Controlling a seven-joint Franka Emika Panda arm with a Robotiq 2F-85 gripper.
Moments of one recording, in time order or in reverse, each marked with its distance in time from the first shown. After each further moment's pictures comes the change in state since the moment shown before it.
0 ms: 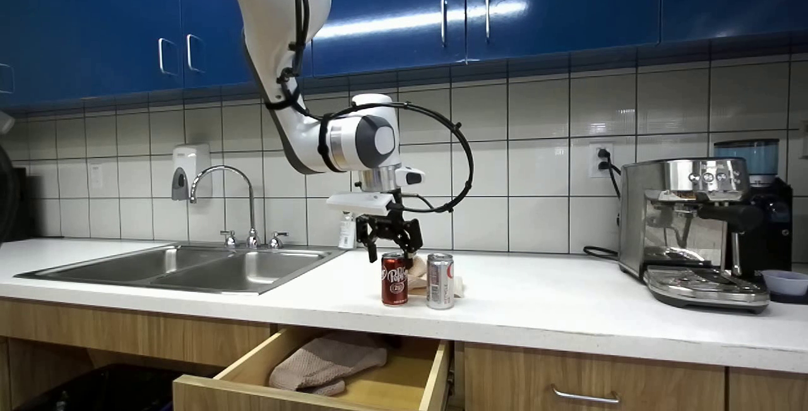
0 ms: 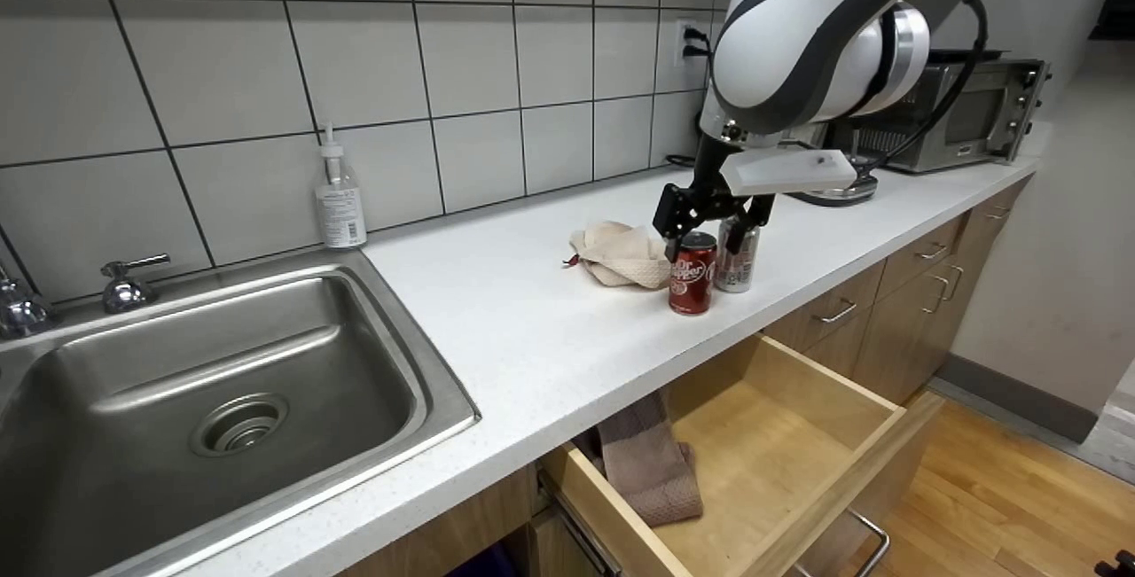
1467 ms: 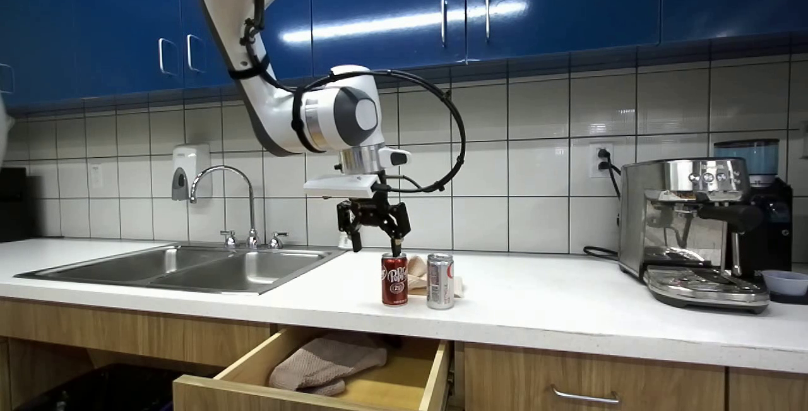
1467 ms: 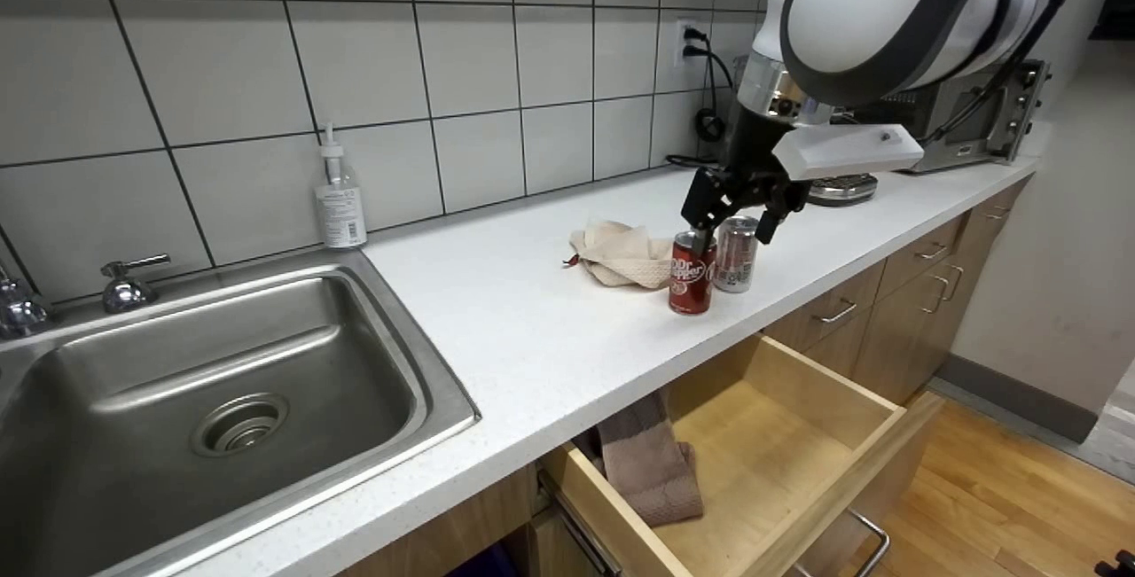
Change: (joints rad) arm 0.029 -0.203 -0.011 -0.201 -0.067 0.025 -0.005
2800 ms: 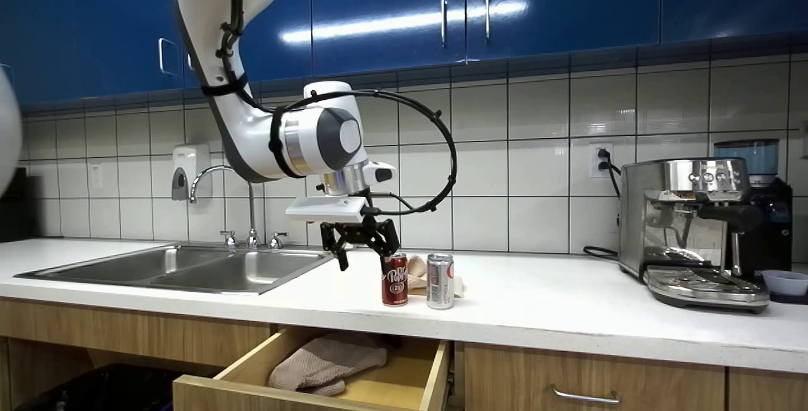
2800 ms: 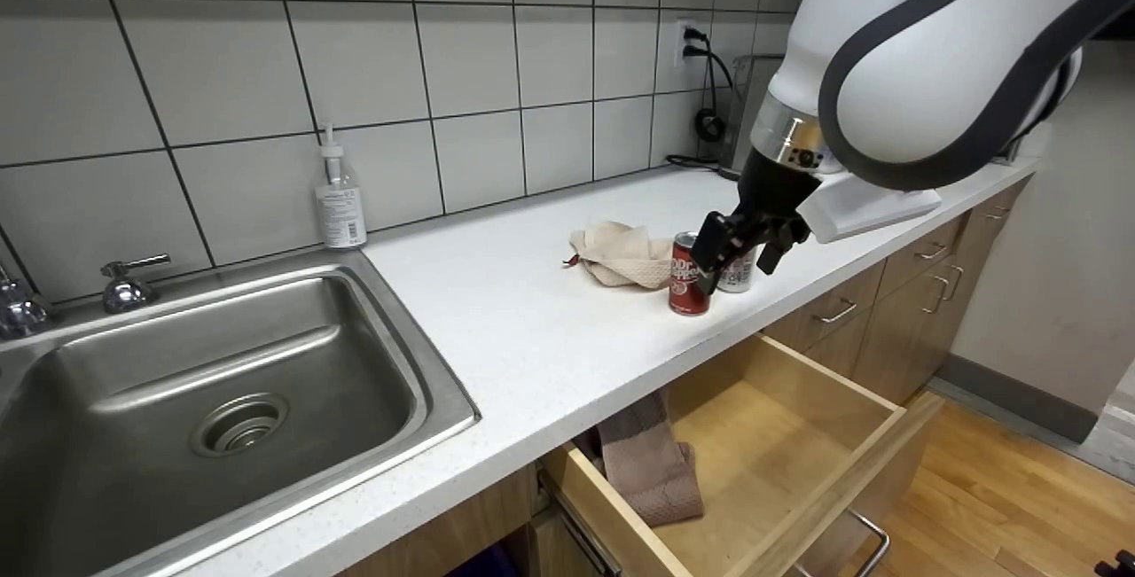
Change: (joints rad) arm 0.050 -0.018 -0.025 -0.152 -0.082 0.195 -0.002
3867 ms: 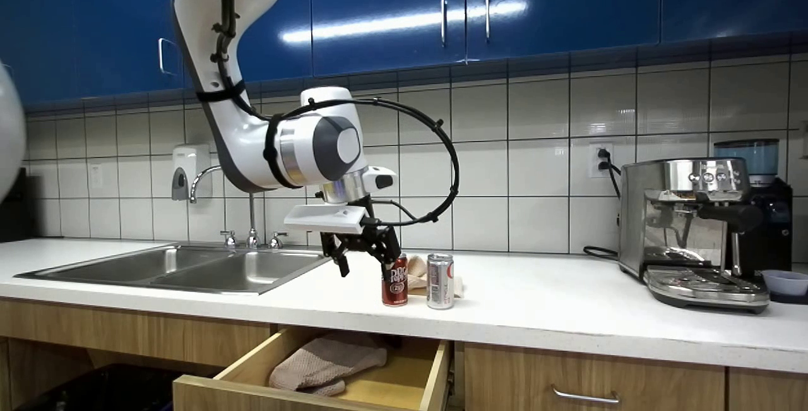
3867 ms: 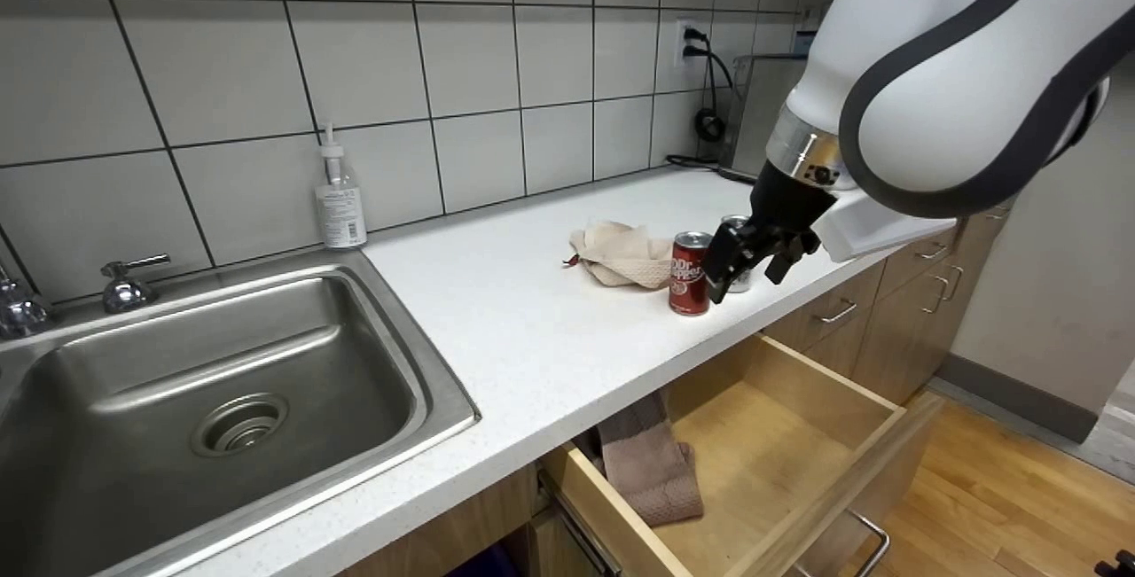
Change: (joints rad) arm 0.014 -0.002 -0.028 -0.055 0.010 0.084 -0.006
